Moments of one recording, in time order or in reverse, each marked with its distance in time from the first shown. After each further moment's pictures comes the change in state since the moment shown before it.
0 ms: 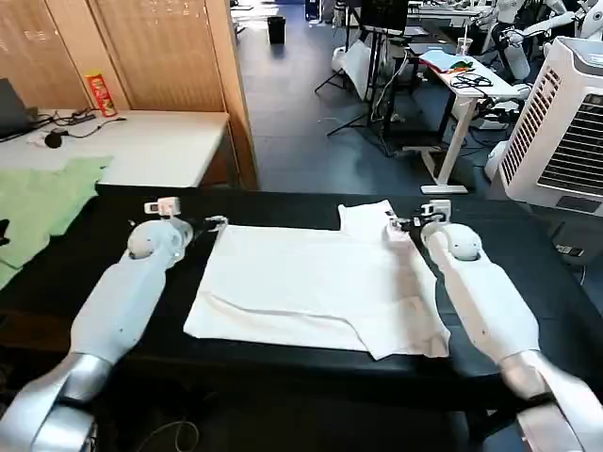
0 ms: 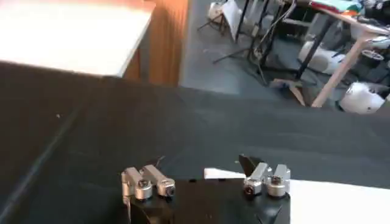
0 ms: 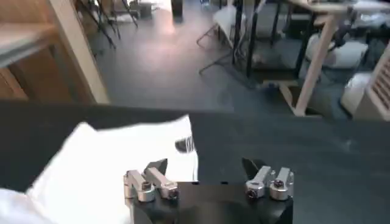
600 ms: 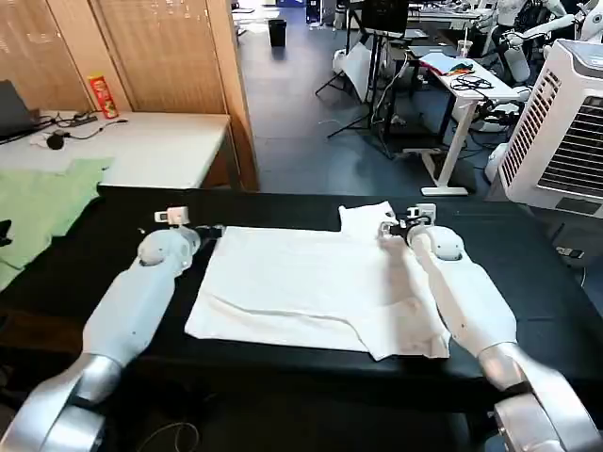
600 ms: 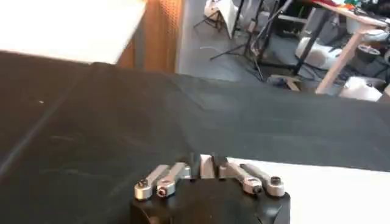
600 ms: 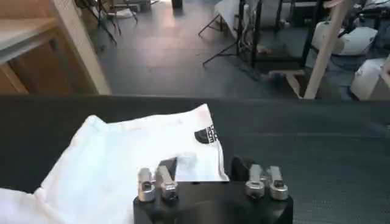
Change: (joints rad) left arm 0.025 -0.019 0.021 -0.008 0.058 -0.017 0.038; right arm -0.003 0.041 0.021 -0.037 -0.015 -0.003 -0.013
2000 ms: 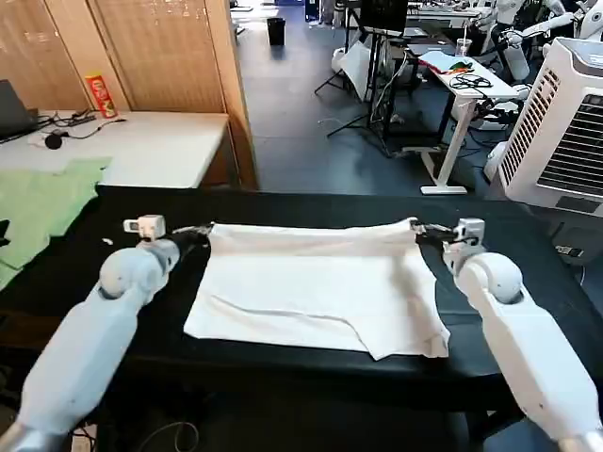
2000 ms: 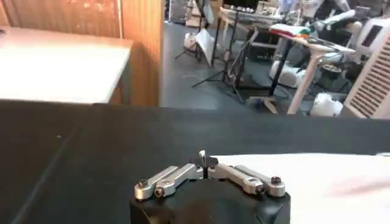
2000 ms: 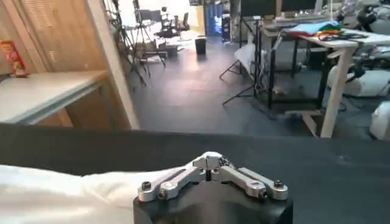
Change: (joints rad) left arm 0.377 0.242 -0.166 -0.647 -0.124 0.030 -0.102; right arm -0.476 -0.320 0.191 0.752 0.186 -0.021 0.048
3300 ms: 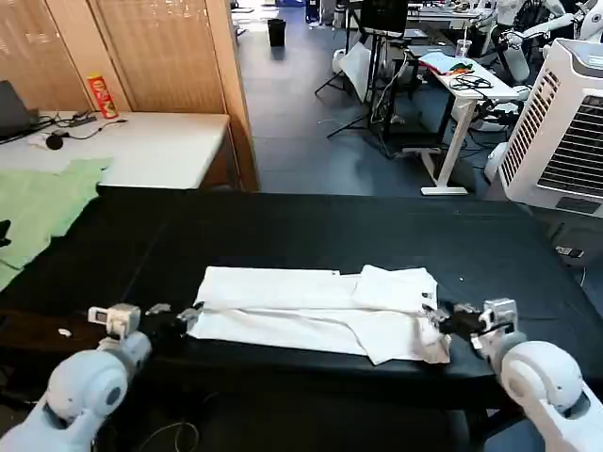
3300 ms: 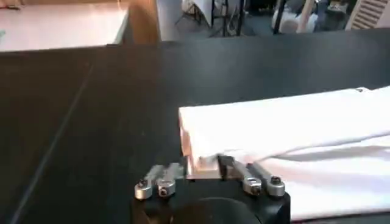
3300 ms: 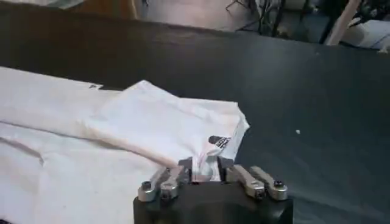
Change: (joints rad) left arm 0.528 0.014 -0.268 -0.403 0.033 0.029 -0.094; right arm -0.455 -0.072 0.253 0.394 0.041 -0.091 0.119
